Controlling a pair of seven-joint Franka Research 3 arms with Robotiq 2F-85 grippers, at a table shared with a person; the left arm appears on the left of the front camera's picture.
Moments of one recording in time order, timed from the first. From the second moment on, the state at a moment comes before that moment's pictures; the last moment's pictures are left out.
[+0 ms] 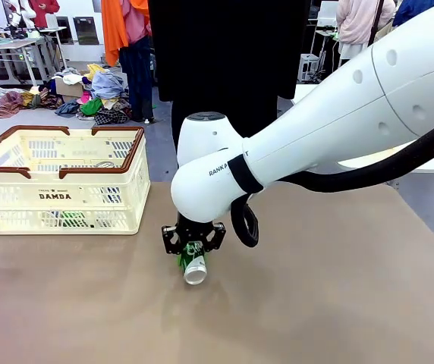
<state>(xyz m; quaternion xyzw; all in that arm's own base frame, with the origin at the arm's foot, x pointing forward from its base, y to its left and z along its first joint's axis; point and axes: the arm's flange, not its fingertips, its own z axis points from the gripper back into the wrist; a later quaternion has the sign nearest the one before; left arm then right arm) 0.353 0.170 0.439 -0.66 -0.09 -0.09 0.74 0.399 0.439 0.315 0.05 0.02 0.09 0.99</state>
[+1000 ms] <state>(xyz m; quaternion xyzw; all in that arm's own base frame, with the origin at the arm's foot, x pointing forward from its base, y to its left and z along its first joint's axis) 0.353 0.170 0.439 -0.66 -0.09 -0.09 0.74 0.401 0.458 0.302 0.02 0.06 0.00 1.00</state>
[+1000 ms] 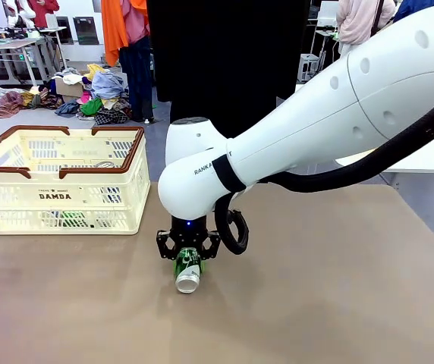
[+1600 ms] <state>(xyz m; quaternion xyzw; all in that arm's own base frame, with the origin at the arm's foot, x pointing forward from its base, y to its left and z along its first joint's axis) 0.353 0.170 0.439 -0.66 -0.09 -0.09 0.74 0.402 0.460 0.314 0.02 0.05 0.00 1.00</state>
